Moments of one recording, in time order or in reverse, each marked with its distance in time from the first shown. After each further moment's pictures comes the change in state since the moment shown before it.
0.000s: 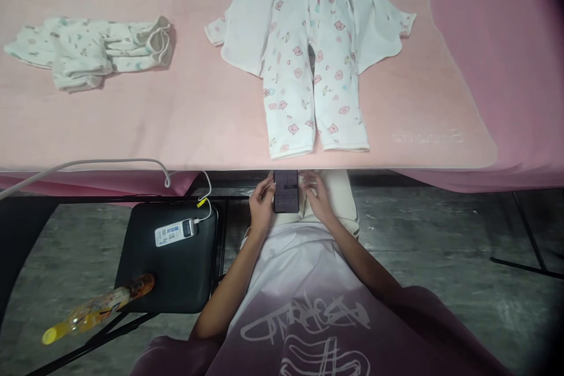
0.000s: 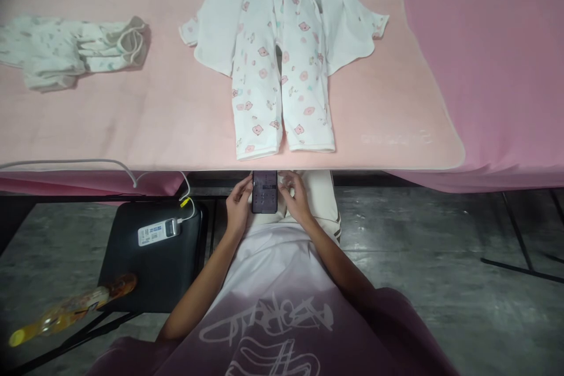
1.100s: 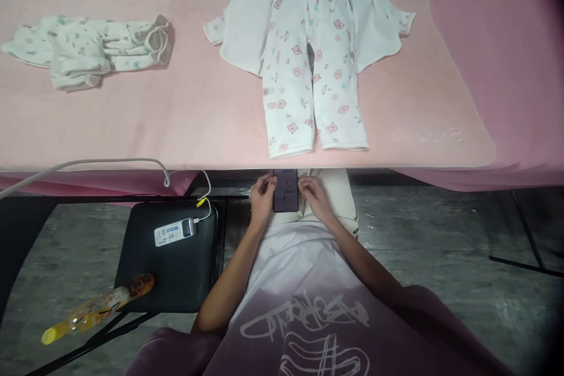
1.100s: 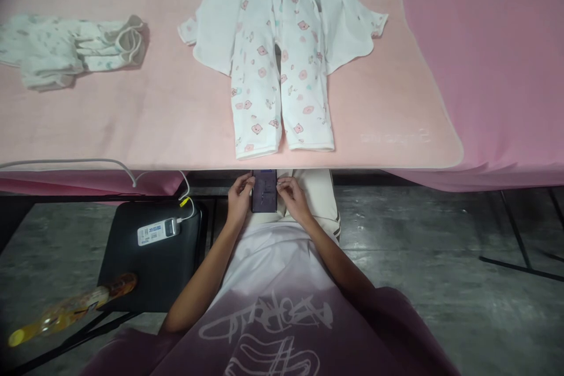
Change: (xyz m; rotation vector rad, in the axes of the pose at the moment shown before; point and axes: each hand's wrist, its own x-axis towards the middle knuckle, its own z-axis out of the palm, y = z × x) left_hand 0.025 -0.007 0.004 0.080 -0.001 -0.018; right_hand -0.006 0.005 0.000 0.153 -0.072 0.173
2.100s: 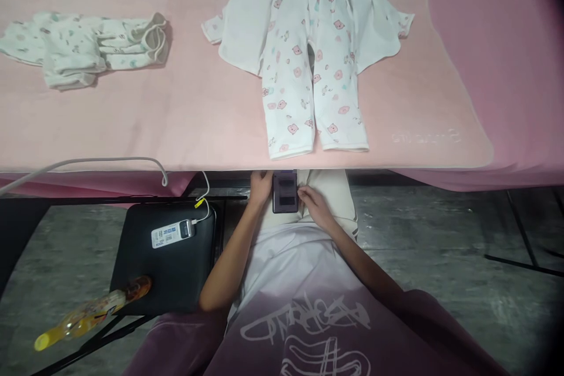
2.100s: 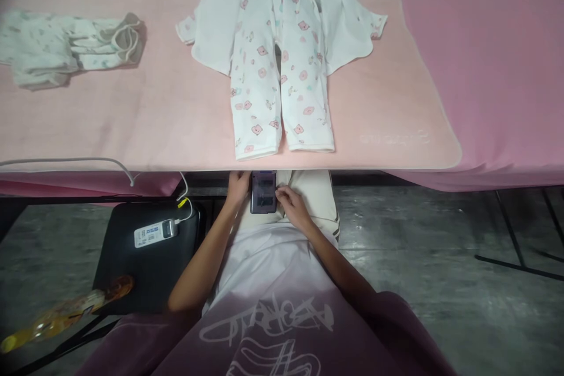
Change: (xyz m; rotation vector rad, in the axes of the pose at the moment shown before) left_hand 0.046 0.015 0.013 -0.011 -0.029 -0.018; right_hand -0.016 -0.011 -0.002 -0.097 -0.109 0.071
